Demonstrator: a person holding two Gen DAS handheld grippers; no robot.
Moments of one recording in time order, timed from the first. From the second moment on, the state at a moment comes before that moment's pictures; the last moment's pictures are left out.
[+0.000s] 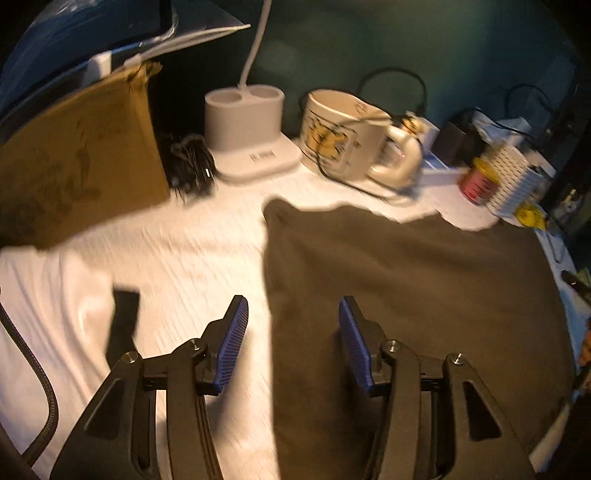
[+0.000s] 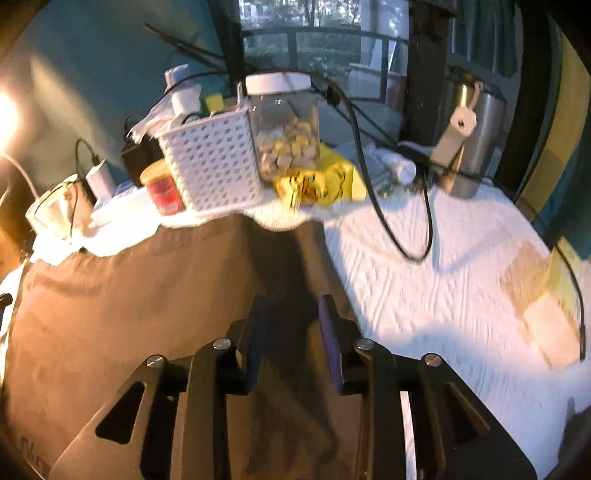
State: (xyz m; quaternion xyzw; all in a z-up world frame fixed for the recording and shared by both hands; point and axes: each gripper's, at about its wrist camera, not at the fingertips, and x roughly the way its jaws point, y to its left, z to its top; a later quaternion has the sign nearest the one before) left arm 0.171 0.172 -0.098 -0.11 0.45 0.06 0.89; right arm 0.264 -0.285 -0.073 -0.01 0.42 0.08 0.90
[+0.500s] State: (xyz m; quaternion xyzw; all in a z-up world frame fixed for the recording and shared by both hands) left arm 0.084 0.132 -0.112 -0.13 0.48 0.06 0.87; right arm 0.168 -0.327 -0.097 0.02 0.46 0.07 0.89
